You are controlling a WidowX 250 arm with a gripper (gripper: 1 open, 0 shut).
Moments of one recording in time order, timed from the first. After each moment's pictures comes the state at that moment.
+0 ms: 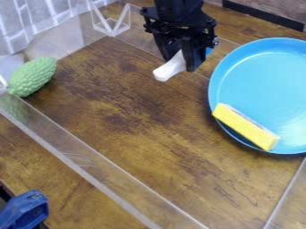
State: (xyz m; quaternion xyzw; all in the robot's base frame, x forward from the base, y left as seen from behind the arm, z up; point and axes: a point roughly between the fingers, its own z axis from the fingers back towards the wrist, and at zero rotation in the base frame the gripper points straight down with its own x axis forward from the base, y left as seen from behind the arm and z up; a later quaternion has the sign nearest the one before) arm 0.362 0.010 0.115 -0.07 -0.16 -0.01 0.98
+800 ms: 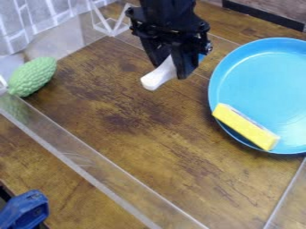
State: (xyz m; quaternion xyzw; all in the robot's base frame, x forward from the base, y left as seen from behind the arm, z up) arm 0.327 -0.002 0.126 -0.07 -0.16 0.00 0.98
